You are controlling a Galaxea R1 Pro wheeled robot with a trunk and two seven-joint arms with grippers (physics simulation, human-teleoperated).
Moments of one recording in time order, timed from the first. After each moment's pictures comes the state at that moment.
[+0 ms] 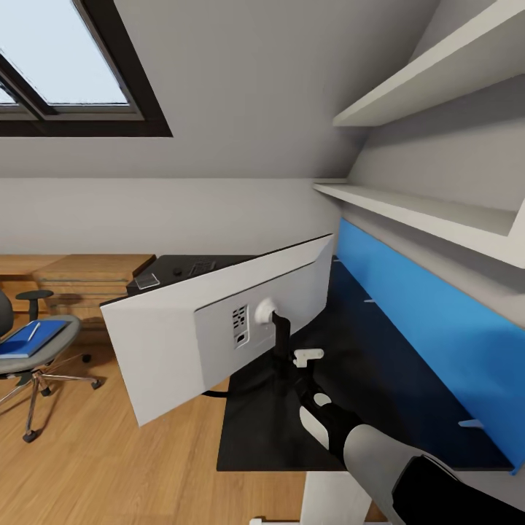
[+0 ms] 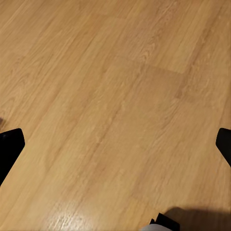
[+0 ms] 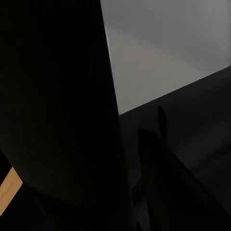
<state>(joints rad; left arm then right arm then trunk) 0.02 -0.02 -0.21 -0.12 0.39 -0.78 0.40 -0.84 0.15 0.71 -0.21 -0.66 -0.44 -0.05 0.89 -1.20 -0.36</state>
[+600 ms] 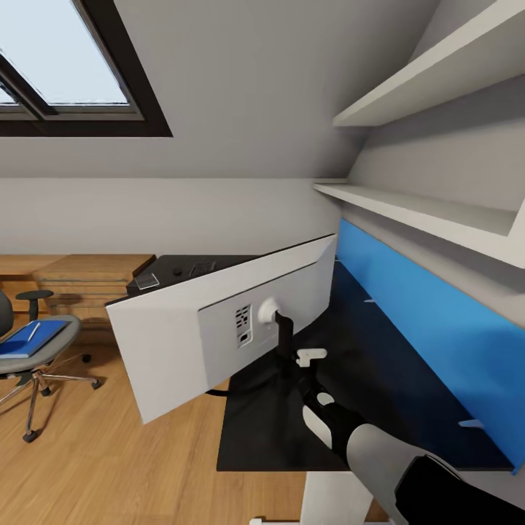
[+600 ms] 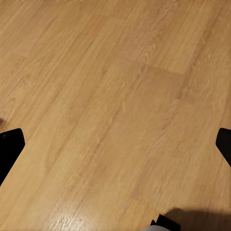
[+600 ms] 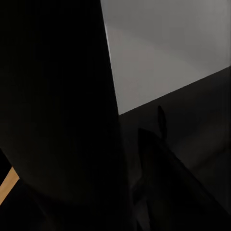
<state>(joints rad) 0.02 -0.02 -0.21 -0.12 0.39 -0.79 0.40 -0.84 0.14 0.71 -0.22 -0.66 -0.44 -0.05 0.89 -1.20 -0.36</state>
